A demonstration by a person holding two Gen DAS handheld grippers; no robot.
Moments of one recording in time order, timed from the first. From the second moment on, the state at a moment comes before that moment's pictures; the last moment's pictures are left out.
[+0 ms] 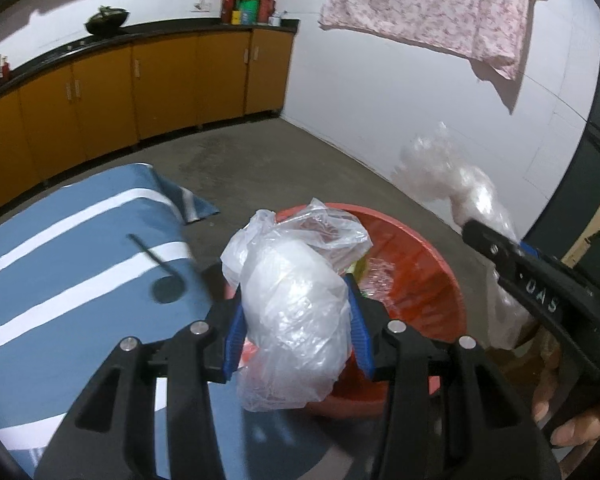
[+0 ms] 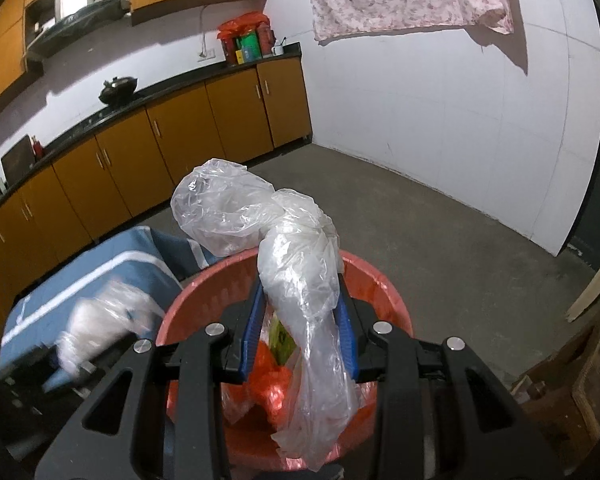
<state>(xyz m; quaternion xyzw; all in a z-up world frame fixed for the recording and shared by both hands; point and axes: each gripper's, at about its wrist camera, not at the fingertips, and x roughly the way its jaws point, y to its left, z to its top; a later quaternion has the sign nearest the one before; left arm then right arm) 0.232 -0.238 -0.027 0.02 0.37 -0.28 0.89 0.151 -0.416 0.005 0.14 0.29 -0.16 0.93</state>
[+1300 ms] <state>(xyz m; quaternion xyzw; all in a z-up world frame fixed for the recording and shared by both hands) 0.062 -0.031 0.017 0.03 0.25 -0.07 0.97 -0.008 -0.291 0.034 0.03 0.22 -0.14 0.96</state>
